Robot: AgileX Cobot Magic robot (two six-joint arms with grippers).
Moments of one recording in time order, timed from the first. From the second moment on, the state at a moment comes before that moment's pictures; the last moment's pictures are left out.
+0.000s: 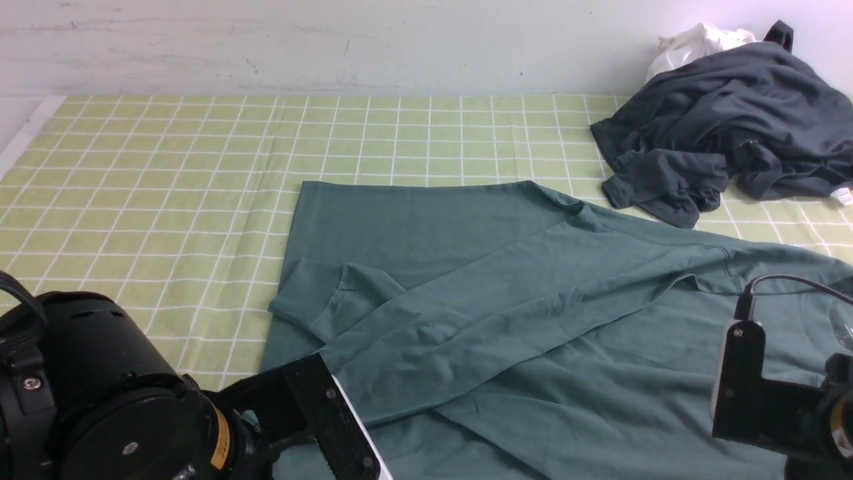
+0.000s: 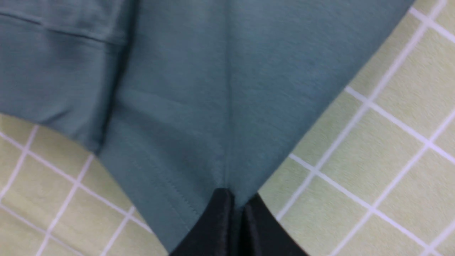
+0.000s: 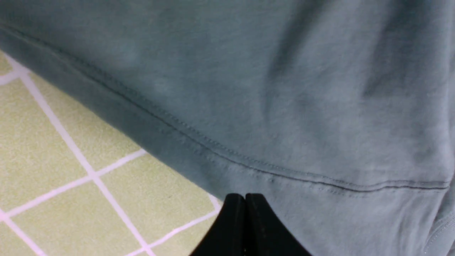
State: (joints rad) right arm 0.40 1.32 -0.58 -0.38 0.84 -0.51; left arm -0.73 1.27 -0.72 0.10 0.88 0.18
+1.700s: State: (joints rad) right arm 0.34 1.35 -0.78 -0.58 0.79 -0.26; left arm -0.42 1.33 -1.03 -0.06 0.82 0.13
